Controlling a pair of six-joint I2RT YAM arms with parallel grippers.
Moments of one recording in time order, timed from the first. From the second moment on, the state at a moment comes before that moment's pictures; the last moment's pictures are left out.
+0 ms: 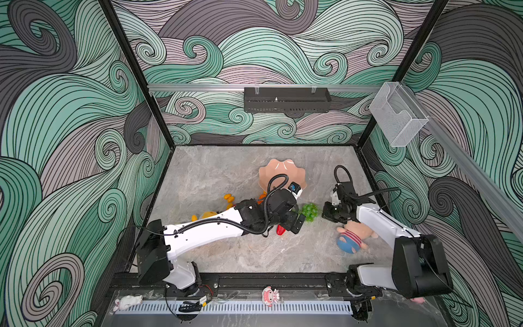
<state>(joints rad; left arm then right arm) -1.11 1.46 1.23 -0.49 -0.16 -0.39 0.11 1.30 0.70 -0.60 -0.18 0.38</state>
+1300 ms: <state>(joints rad) -0.46 1.20 1.01 -0.38 0.32 -0.61 0.27 1.02 1.20 -0.84 -0.18 0.33</state>
